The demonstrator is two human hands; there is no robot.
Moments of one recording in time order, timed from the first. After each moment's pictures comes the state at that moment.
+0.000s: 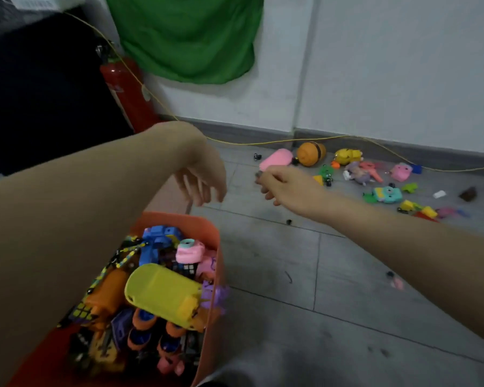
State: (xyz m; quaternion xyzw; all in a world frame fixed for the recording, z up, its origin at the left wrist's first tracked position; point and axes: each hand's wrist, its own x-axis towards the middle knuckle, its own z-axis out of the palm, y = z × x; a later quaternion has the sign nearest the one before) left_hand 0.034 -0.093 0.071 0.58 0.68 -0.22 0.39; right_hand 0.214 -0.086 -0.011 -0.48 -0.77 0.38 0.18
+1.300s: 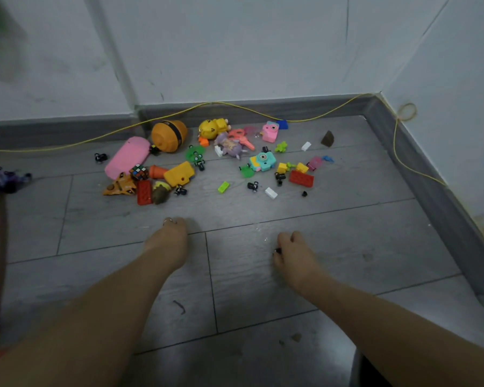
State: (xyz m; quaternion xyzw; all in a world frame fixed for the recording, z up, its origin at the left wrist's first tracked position) left_hand 0.204 -0.036 -0.197 0.73 0.63 -0.19 0.19; right_hand 0.447 -0.143 -0.202 -0.78 -0.58 0.24 -0.01
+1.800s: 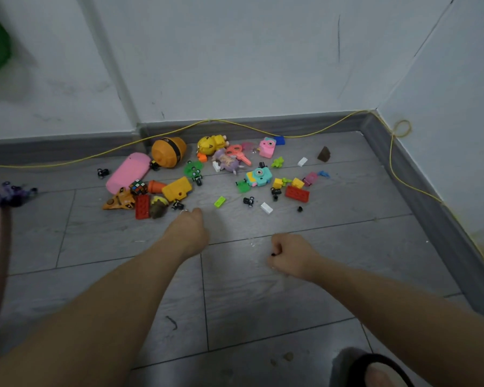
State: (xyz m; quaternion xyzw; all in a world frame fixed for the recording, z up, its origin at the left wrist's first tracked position) left_hand 0.254 -0.008 -0.153 0.75 0.61 -0.09 0.26; right_hand 0.478 -0.106 -0.173 -0.74 -0.55 0.37 0.09
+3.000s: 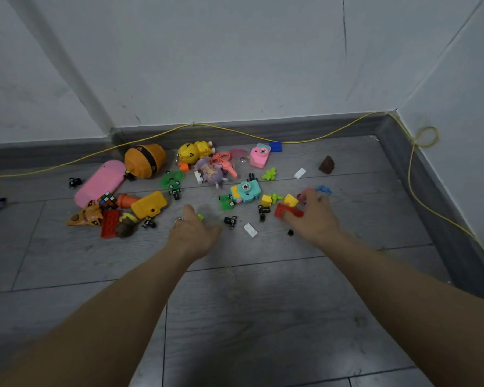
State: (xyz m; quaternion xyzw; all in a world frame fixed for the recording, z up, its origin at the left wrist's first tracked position) left_hand 0.340 0.033 -0.181 0.57 0.74 0.01 0.36; right_hand 0.595 0.011 -0.191 -0.82 -0.49 0.29 0.12
